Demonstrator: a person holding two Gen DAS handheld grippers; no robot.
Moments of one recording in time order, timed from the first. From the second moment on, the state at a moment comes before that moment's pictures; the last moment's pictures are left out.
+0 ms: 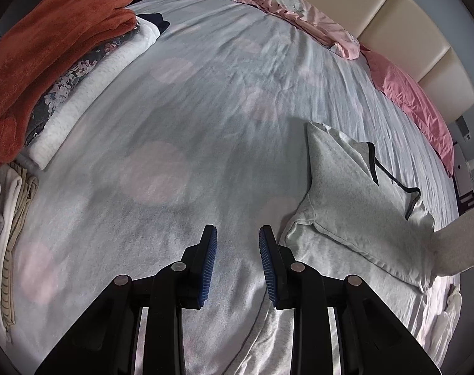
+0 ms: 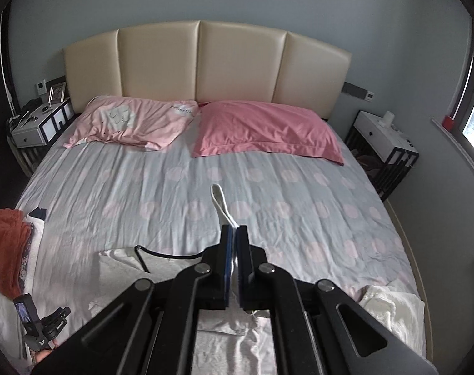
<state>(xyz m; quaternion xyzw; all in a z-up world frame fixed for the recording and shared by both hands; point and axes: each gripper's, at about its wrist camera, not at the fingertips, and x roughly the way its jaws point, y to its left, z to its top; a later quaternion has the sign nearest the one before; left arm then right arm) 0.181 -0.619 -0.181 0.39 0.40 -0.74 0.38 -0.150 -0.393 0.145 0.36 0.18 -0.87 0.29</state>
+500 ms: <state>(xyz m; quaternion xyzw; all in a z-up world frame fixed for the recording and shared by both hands) 0.181 -0.631 -0.187 0.39 0.41 -0.74 0.36 -0.073 -0.531 0.029 0.45 0.21 -0.78 0.38</state>
